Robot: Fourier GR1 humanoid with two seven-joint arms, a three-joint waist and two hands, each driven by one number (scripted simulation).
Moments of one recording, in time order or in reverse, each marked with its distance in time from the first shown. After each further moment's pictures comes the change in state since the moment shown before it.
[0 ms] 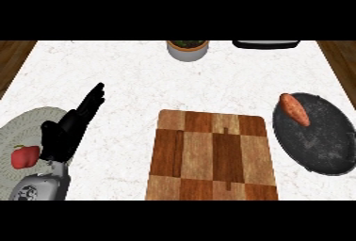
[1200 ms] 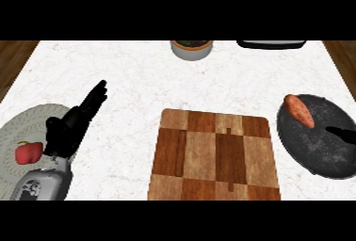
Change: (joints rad) left arm -0.031 0.016 -0.021 0.037 0.014 0.022 -0.017; right arm -0.386 0.033 0.057 0.023 0.064 -0.249 0.343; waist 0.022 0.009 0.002
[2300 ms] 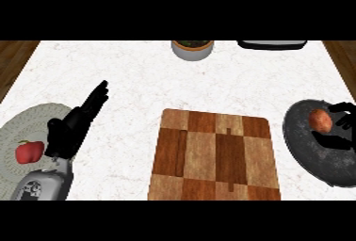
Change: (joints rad) left arm 0.005 0.007 -0.022 -0.010 0.005 0.016 0.004; right arm 0.218 0.003 0.433 -0.544 0.420 -0.536 0.614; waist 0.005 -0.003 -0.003
